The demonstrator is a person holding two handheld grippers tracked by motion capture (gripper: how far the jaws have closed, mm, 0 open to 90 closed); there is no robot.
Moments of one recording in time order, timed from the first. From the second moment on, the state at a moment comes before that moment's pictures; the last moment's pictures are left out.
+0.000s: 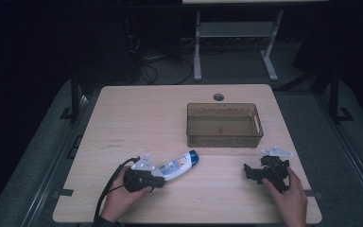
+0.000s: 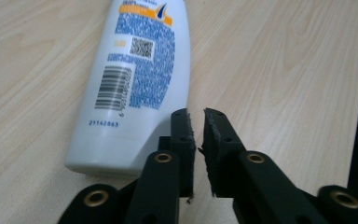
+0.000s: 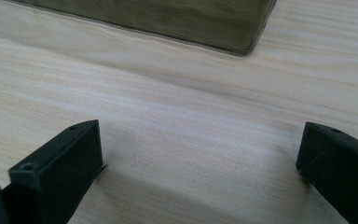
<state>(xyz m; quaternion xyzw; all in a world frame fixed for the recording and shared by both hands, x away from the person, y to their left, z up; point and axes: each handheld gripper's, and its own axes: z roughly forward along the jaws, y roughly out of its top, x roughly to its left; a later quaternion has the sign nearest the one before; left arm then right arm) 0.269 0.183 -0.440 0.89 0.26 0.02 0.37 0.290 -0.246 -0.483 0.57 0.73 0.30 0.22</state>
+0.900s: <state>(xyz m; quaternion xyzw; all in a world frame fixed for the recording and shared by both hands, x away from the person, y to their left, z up) 0.292 0.161 -0.408 0.90 0.25 0.05 0.36 0.290 -0.247 -0.483 0.57 0.73 0.30 0.22</state>
